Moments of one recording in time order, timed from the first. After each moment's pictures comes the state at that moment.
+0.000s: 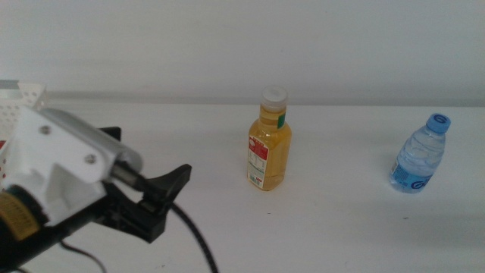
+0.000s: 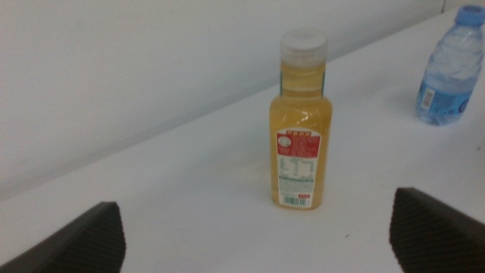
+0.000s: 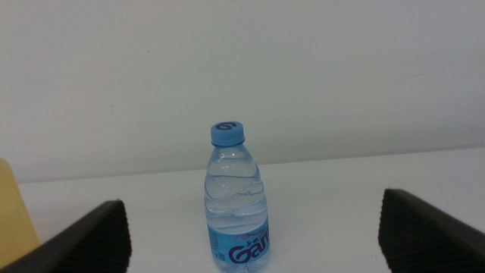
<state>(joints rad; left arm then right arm) -0.54 0.88 -0.45 0.01 -0.02 0.01 -0.02 0.00 -0.01 -0.06 0.12 0.10</state>
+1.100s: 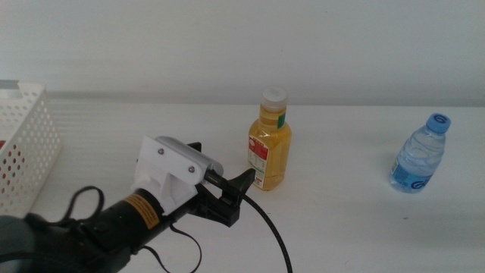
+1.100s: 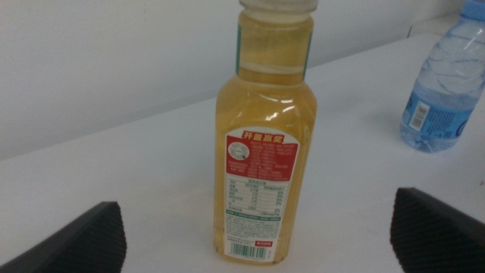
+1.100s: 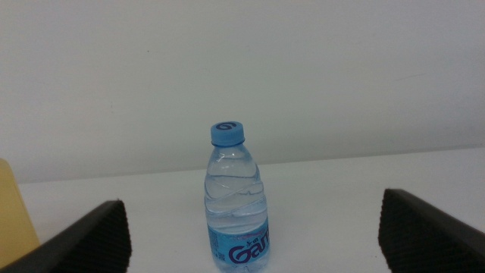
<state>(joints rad) -0.56 1.65 -0.45 0.11 -0.89 -0.17 -0.02 0.00 -0.01 -0.06 0.12 0.10</state>
